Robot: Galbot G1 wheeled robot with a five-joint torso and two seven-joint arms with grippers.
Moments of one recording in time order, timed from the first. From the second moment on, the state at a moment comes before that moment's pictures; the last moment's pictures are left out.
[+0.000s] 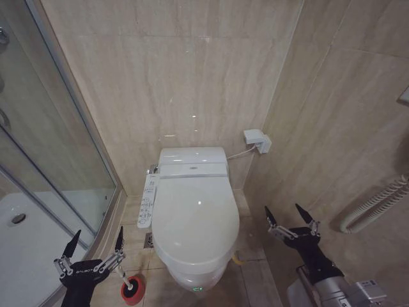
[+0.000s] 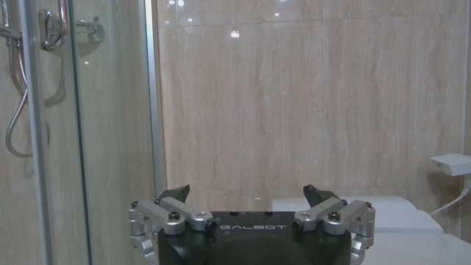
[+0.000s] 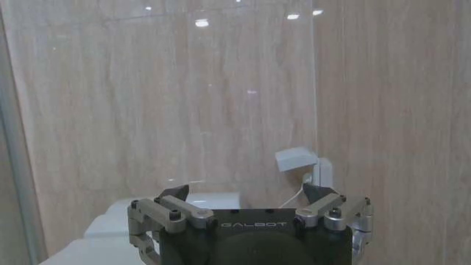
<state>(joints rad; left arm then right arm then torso) 2.10 -1.36 -0.64 -2.49 -0.15 -0.25 -0.19 -1.81 1.56 0.82 2.43 0.30 -0.07 -0.28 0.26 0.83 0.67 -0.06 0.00</state>
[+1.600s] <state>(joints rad) 2.10 -1.36 -0.64 -2.49 -0.15 -0.25 -0.19 -1.80 1.54 0.81 2.42 0.23 0.05 -0.33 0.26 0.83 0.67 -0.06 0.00</state>
